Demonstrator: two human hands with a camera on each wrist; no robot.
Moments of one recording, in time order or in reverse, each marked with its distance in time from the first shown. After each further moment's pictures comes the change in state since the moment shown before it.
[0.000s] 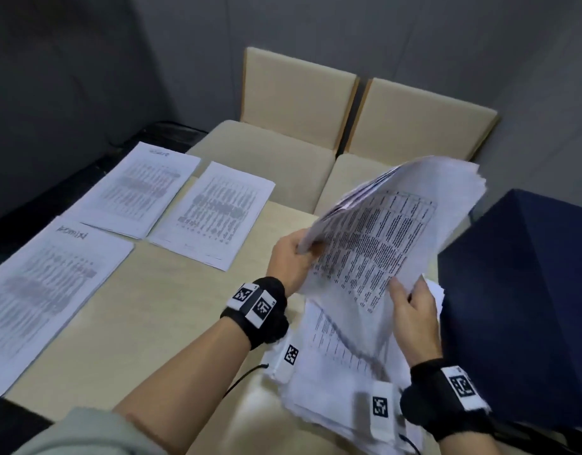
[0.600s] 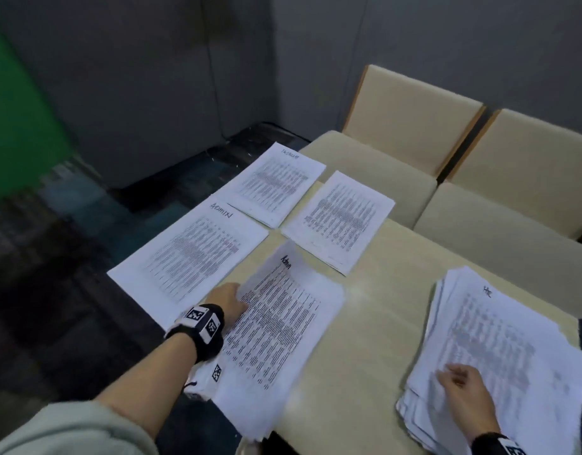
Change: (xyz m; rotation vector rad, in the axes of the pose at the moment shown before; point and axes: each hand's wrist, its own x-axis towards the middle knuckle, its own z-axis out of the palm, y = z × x) left_hand -0.119 -0.136 -0.325 0.788 0.102 -0.596; right_hand -0.070 0.060 0.093 -0.503 -0.201 0.384
